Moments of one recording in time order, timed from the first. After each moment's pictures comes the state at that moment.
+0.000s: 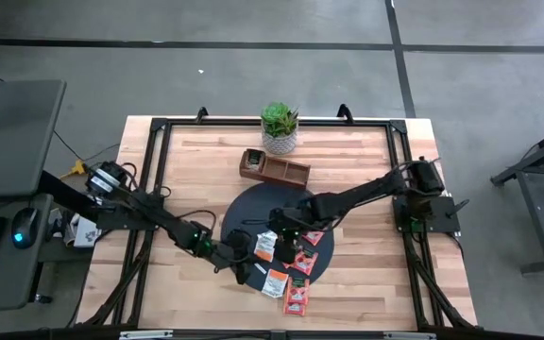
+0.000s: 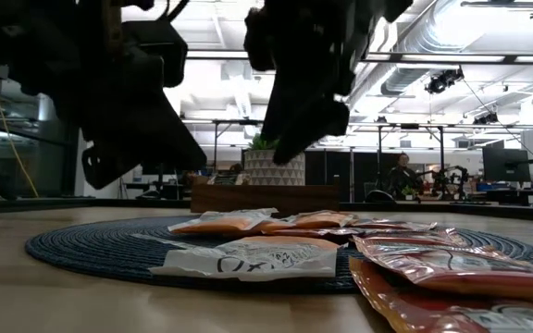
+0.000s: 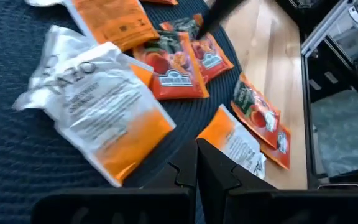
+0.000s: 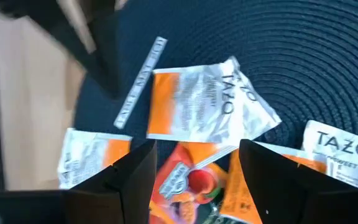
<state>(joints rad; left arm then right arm) -0.52 1.71 0.73 0.40 -0.34 -0.98 0.19 1.91 1.36 -0.44 -0.08 0.52</state>
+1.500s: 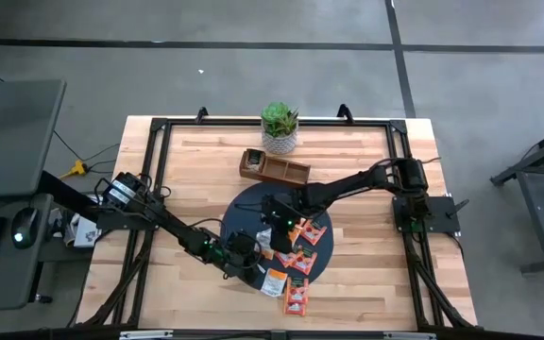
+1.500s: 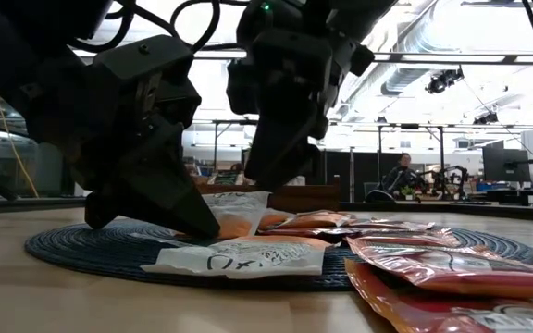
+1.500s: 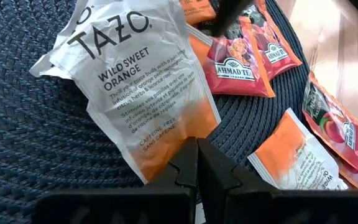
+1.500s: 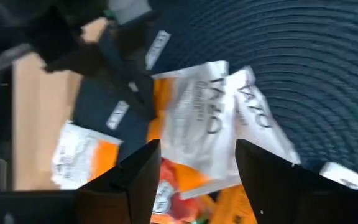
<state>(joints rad) -0.52 1.89 0.78 0.34 -0.43 -1.08 0.07 2.02 1.36 -0.33 -0.35 0.36</state>
